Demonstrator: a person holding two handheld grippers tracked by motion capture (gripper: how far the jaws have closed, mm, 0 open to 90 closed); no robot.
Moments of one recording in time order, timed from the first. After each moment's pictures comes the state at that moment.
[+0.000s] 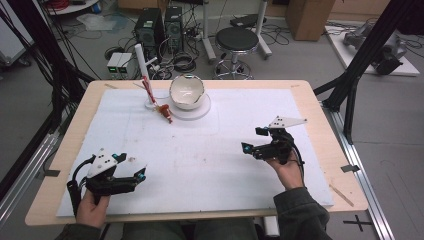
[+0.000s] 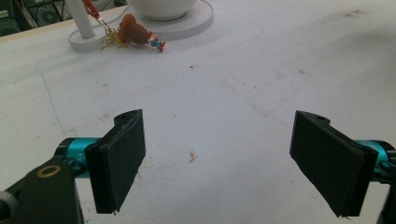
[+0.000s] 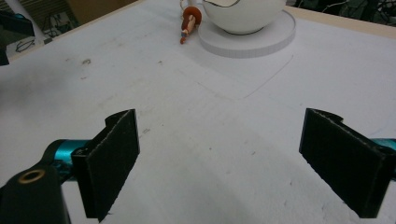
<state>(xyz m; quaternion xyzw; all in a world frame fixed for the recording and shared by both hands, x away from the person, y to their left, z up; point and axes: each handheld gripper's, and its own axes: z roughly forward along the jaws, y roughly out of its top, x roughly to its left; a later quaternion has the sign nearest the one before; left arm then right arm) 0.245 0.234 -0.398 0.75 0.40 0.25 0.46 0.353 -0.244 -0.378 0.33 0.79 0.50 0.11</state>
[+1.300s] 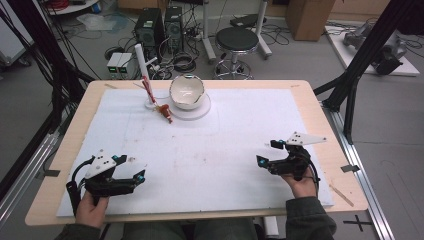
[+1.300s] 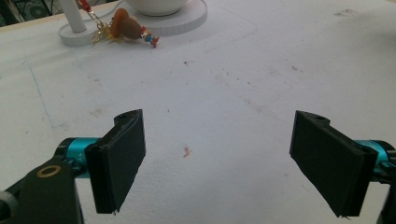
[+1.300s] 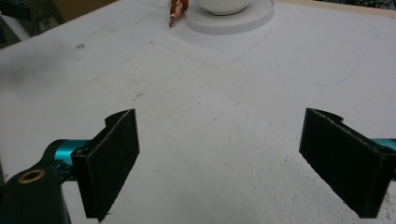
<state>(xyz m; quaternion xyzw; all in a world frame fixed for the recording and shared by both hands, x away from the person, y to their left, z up) 0.244 0.238 -0.402 0.76 0.39 0.24 0.47 0.316 -0.284 -0.399 0.35 0.78 0.51 0.13</state>
